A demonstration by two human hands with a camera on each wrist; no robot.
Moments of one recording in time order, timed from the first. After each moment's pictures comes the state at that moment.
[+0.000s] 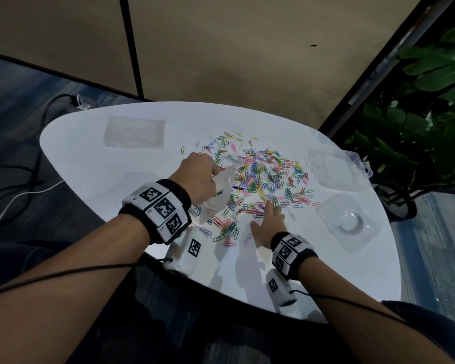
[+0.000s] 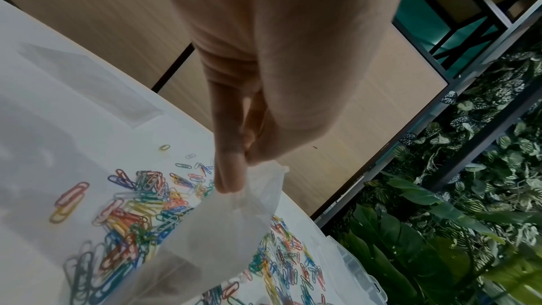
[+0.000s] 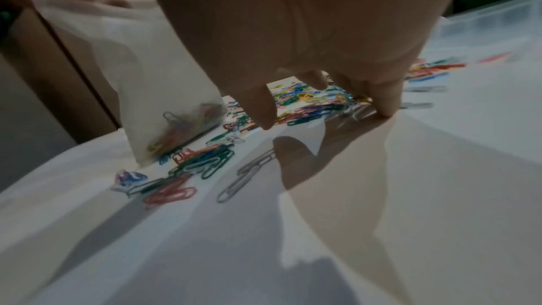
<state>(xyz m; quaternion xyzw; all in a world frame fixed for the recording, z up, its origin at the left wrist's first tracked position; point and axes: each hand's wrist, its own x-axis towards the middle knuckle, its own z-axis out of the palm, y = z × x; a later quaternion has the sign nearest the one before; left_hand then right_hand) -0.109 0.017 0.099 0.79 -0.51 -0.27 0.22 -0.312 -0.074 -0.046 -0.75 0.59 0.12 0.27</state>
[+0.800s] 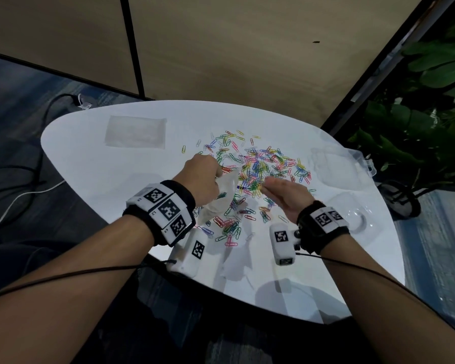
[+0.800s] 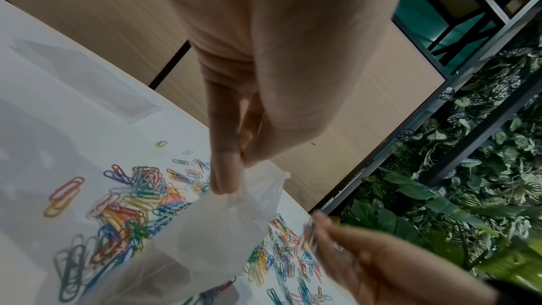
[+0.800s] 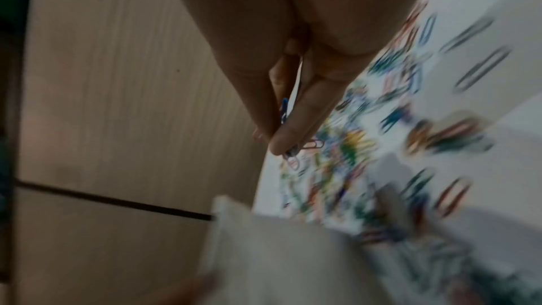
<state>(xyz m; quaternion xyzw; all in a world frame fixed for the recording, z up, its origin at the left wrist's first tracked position) -0.109 0.013 0.089 0.79 -0.51 -0.26 0.21 -0.310 -0.122 0.022 -0.39 0.52 -0.27 0.71</state>
